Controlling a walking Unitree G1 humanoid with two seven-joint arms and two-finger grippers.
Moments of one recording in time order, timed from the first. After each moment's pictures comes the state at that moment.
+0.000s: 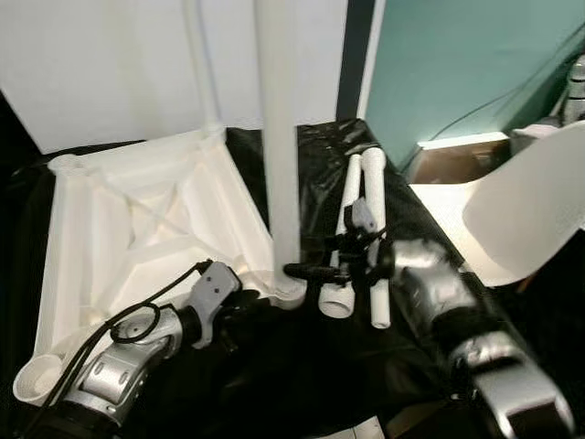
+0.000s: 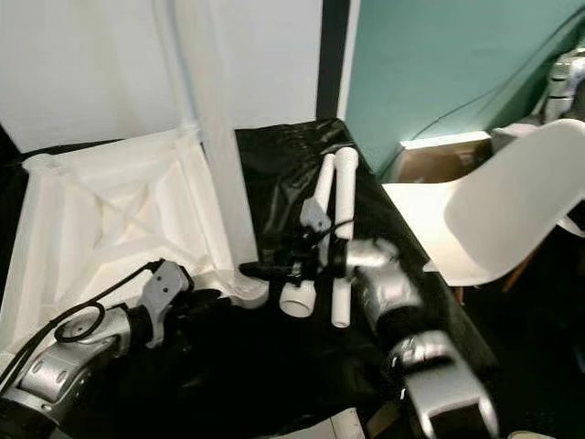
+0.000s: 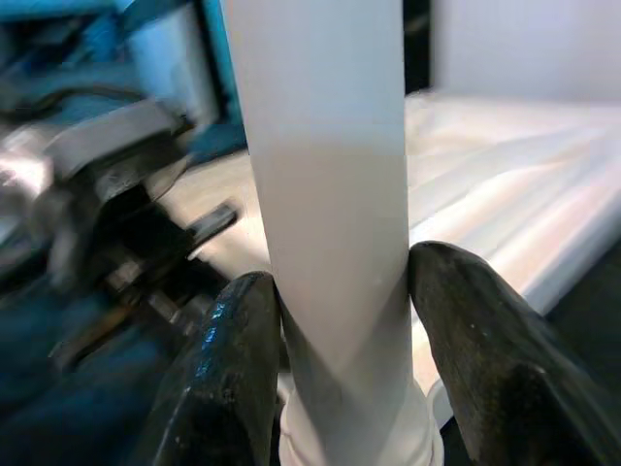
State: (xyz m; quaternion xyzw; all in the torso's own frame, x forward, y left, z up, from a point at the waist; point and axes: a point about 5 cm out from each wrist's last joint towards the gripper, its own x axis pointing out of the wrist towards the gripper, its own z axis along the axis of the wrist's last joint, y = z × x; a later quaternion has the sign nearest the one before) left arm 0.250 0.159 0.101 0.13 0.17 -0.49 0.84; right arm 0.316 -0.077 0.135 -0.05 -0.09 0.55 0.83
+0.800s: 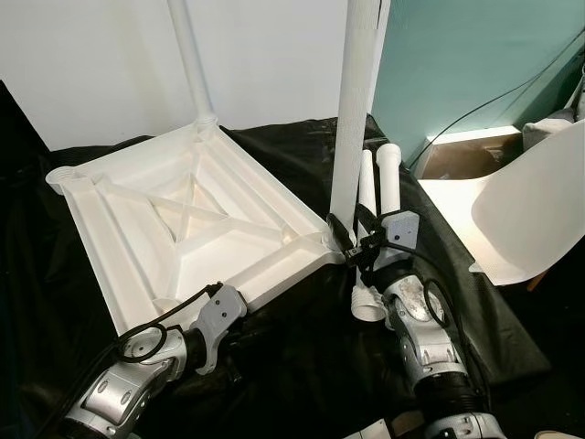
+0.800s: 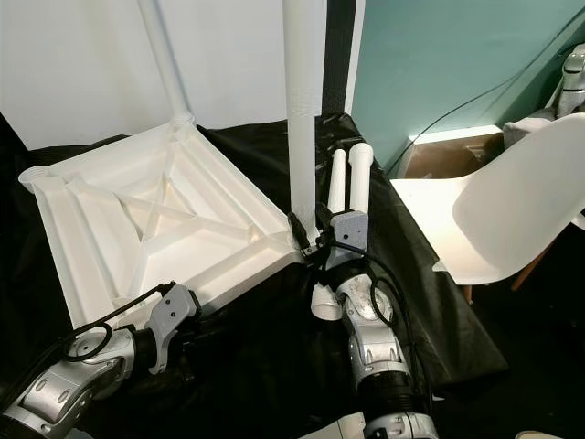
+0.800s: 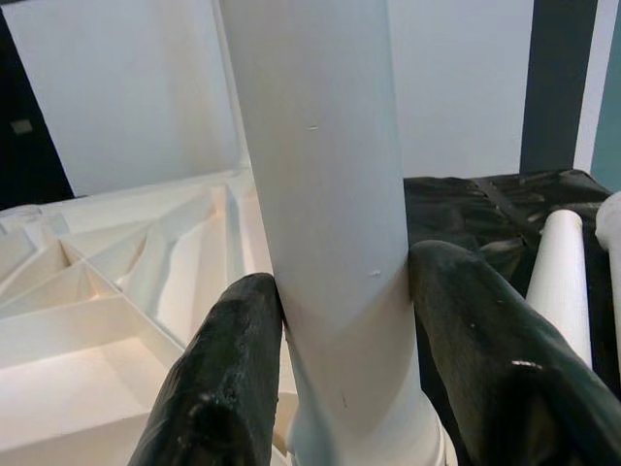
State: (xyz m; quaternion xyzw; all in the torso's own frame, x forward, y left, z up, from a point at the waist) left arm 0.231 0.148 0.086 0.11 0.19 -0.52 0.83; right arm 0.303 -0.099 0.137 -0.02 -0.14 0.18 0.97
